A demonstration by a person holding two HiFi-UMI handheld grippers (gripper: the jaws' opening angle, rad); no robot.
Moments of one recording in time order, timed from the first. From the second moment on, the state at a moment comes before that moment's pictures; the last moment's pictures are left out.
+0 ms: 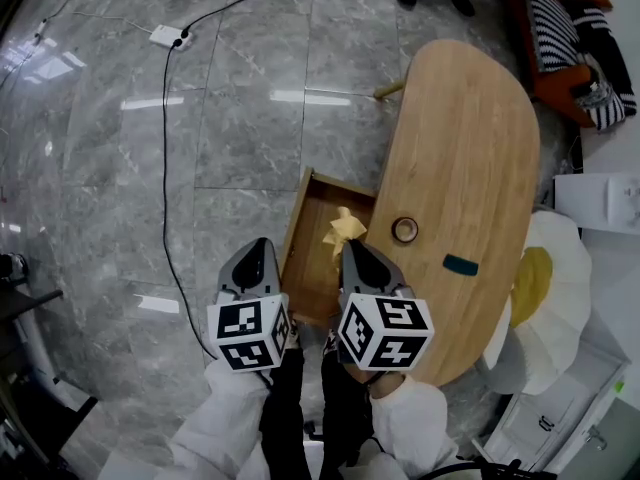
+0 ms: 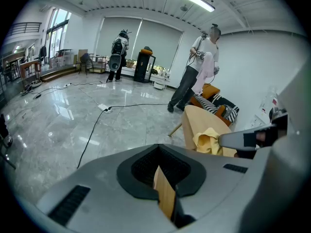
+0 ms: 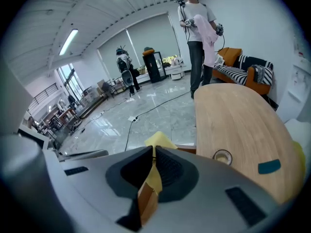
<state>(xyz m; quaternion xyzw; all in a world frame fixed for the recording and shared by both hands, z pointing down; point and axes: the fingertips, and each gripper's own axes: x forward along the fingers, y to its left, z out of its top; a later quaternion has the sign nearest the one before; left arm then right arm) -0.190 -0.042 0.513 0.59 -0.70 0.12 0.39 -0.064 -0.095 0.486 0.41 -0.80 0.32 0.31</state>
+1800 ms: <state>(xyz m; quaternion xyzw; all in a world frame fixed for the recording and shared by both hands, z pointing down) -0.082 -0.012 0.506 0.62 -0.68 0.13 0.38 0.068 -0.045 0.483 0.46 -0.77 0.33 0.30</state>
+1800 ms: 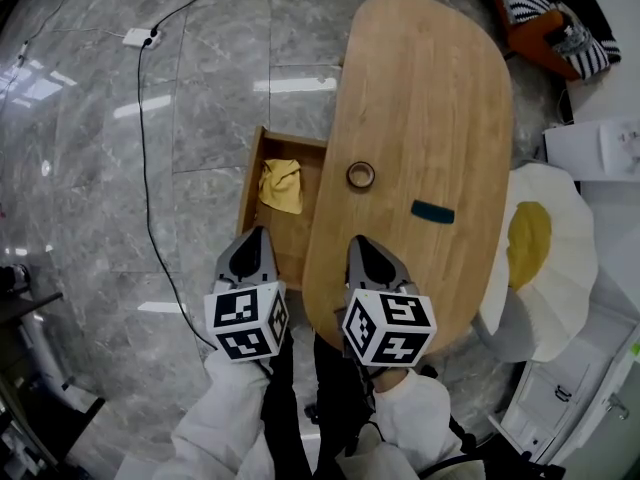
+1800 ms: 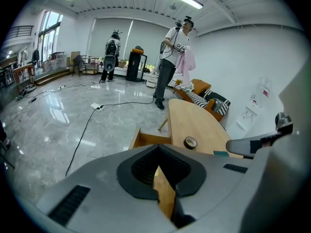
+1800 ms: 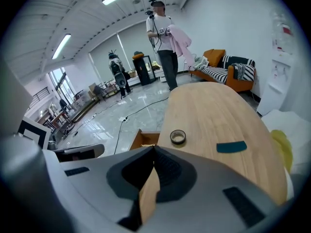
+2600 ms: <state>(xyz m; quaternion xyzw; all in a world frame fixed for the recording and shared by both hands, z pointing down) -0.032 -0.033 0.496 0.70 -0.60 0.15 0.36 0.152 -0.025 0.468 0.58 -0.69 0.36 0.26</state>
